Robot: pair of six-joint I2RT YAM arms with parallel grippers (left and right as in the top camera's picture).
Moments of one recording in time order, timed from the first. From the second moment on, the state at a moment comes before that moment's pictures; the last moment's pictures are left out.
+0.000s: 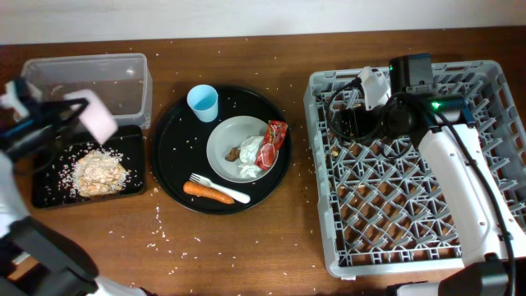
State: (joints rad) left arm 0.65 1.80 1.55 -0.92 1.28 -0.18; right arm 0.08 1.55 1.42 -0.96 -0.31 -0.09
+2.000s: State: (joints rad) left arm -0.31 2.00 2.04 -1.17 -0.26 -0.13; right arm 0.08 1.56 1.42 -0.94 -0.31 -0.09
